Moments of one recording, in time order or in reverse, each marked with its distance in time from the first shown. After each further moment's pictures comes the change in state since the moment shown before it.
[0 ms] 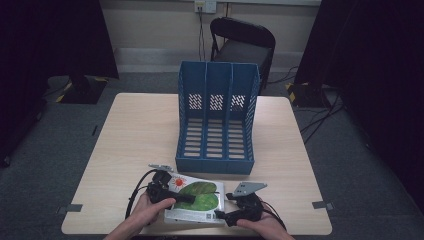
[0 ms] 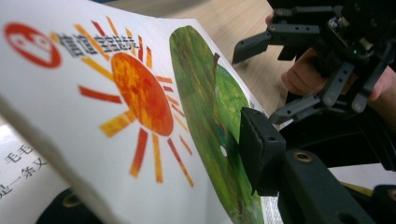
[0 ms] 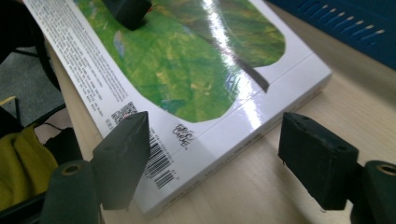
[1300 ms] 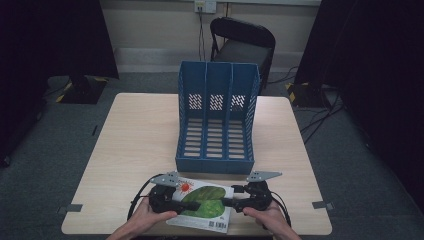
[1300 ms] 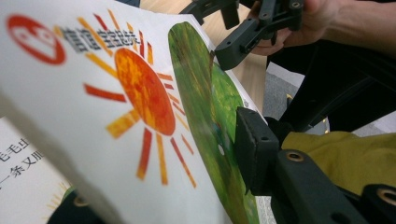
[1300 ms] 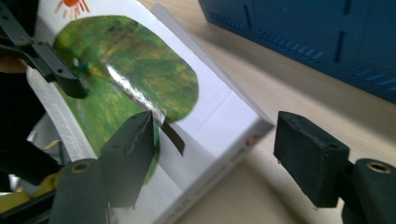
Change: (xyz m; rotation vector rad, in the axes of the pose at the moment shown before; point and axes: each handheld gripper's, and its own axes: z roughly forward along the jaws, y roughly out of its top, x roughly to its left) left arm -0.042 -0.004 0.001 -0.025 0.004 0.407; right arm -0.032 0.007 -0.017 -0.097 0.095 0.177
